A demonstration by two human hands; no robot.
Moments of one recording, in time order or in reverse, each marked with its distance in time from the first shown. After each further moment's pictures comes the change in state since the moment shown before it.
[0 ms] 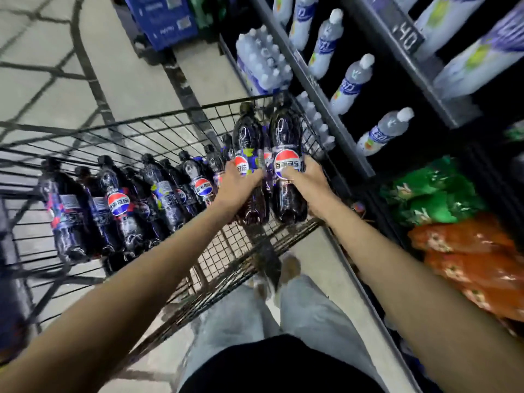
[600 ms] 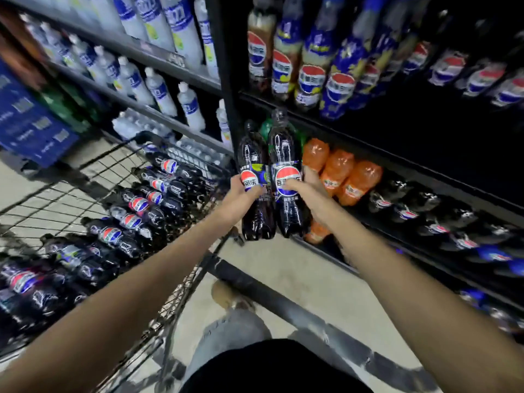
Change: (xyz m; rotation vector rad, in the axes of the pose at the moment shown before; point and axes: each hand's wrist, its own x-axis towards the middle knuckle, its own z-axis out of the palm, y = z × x) left_hand -0.201 0.010 0.195 0.312 -0.528 0.274; right_hand -0.246 0.120 -0.192 0.389 0.389 -0.118
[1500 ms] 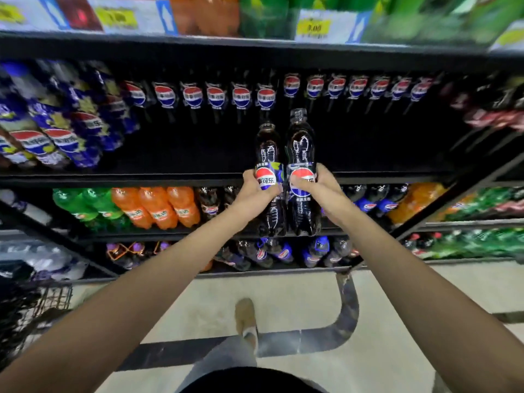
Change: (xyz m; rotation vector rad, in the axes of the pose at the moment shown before) left_hand -0.086 0.123 0.425 0.265 -0.475 0.352; right_hand -0.215 0.057 -0.404 0.030 0.593 -0.059
